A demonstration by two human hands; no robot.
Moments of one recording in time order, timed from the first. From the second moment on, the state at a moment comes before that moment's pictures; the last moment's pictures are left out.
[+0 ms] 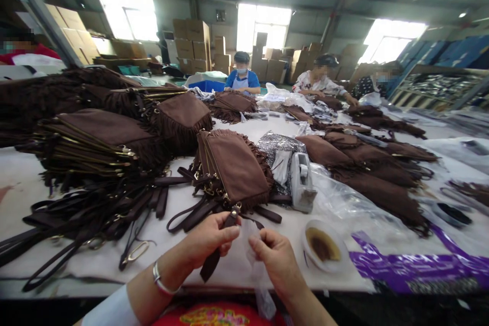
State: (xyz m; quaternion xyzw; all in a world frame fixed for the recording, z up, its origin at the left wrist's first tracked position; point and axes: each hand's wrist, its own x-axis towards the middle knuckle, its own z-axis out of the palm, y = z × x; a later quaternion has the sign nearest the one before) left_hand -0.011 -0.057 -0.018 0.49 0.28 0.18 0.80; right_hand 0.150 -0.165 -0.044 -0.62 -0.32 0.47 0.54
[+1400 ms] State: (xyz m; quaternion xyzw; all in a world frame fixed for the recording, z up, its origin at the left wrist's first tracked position) left_hand -0.009 -0.057 -0.004 0.59 0.30 0.30 0.69; right_hand 0.135 -0.189 -0.027 -0.71 -0.45 0.29 0.47
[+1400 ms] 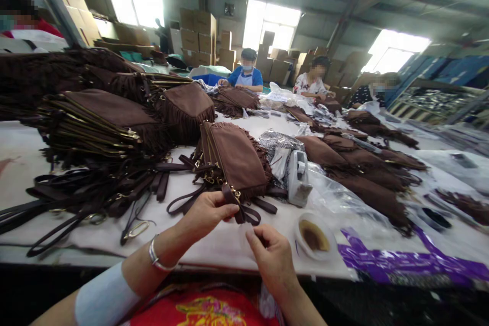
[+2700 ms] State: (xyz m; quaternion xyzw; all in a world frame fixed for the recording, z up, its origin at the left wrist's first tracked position) left_hand -0.005 -0.063 -0.003 0.54 0.30 0.34 0.71; right_hand 0.131 -0.187 -0.027 -0.69 -0.44 0.32 0.48
